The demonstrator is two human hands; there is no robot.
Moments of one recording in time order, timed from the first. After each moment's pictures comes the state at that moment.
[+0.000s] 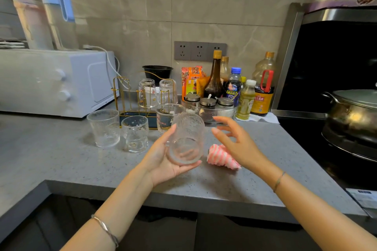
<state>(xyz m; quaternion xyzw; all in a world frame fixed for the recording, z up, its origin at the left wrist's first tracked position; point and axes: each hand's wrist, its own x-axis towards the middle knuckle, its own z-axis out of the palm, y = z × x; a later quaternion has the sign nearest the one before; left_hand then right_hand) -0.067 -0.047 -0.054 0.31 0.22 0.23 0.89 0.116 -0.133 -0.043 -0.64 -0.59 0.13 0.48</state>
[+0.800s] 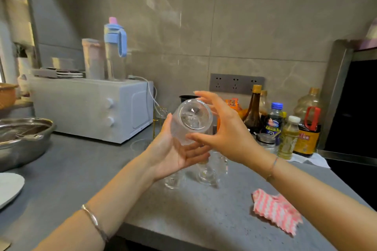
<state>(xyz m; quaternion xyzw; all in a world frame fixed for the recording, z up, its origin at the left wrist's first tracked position) -0.137 0.014 0.028 0.42 0.20 0.32 0.82 0.009 -0.053 0.065 -0.47 -0.76 -0.04 0.45</state>
